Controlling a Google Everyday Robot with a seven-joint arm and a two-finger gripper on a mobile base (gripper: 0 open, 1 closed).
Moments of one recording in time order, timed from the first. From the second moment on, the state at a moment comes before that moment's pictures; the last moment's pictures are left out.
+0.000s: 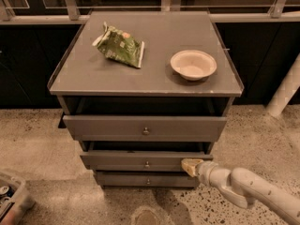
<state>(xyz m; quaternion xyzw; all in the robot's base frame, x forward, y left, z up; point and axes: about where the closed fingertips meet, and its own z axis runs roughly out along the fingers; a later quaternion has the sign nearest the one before) 0.567 -0.186 0.416 -0.20 0.84 0.23 0.44</state>
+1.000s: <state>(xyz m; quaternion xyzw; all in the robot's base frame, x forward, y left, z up) 0.571 -0.188 0.408 -0.17 0.85 0.25 0.44</state>
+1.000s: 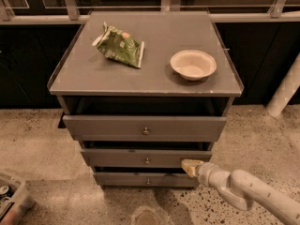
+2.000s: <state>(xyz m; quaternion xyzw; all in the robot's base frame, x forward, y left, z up) 0.541 -0.193 0.407 -0.14 0.85 0.25 0.44</state>
